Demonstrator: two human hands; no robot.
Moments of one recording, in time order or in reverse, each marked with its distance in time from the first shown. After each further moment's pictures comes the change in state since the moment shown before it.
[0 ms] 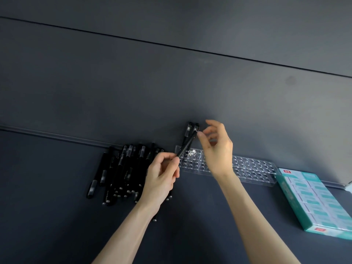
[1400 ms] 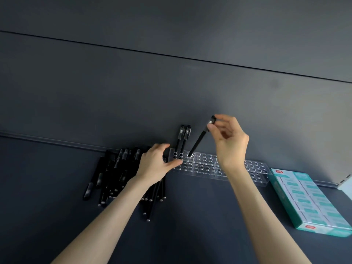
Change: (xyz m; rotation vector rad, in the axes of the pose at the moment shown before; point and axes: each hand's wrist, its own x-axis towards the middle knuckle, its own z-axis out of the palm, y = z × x) left_hand 0.061 -0.005 -0.008 0.988 -0.080 0.212; right_hand 0.014 -0.020 -0.040 0.160 0.147 -0.003
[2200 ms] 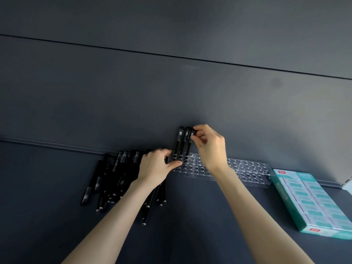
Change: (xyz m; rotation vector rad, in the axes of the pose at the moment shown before) left_hand 0.011 -0.002 0.011 0.080 0.042 -0.015; right_hand 0.003 0.046 0.033 -0.348 -0.180 -0.106
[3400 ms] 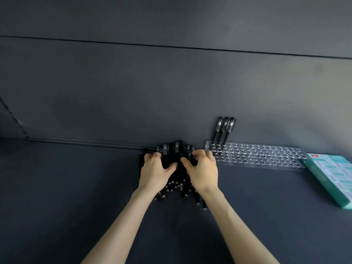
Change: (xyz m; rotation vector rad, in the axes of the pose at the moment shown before) left_hand -0.054 -0.077 -0.080 -0.053 -0.061 -0.261; right_hand -0.092 -0.090 0.097 -0.205 -0.203 0.423
